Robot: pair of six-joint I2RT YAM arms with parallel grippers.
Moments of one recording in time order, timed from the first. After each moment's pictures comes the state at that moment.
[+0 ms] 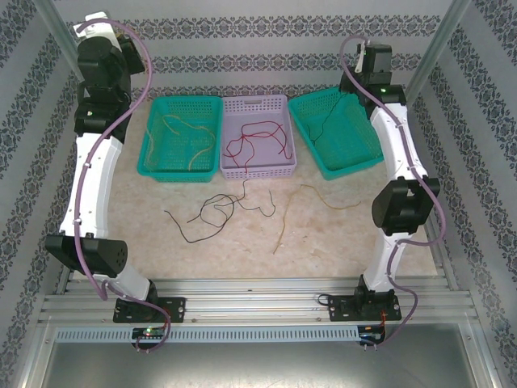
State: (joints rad) left arm -0.03 1.60 1.97 -0.34 -0.31 -0.13; right arm 0.03 1.99 2.10 -0.59 0.02 0.17
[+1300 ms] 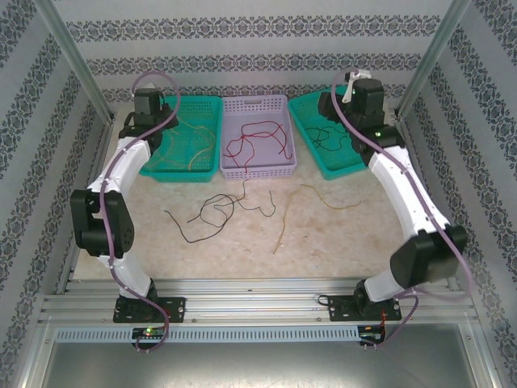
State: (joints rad) left arm -0.03 1.78 1.52 -0.28 -0.12 -0.38; right arm 0.21 1.48 1.49 -0.36 0.04 0.28
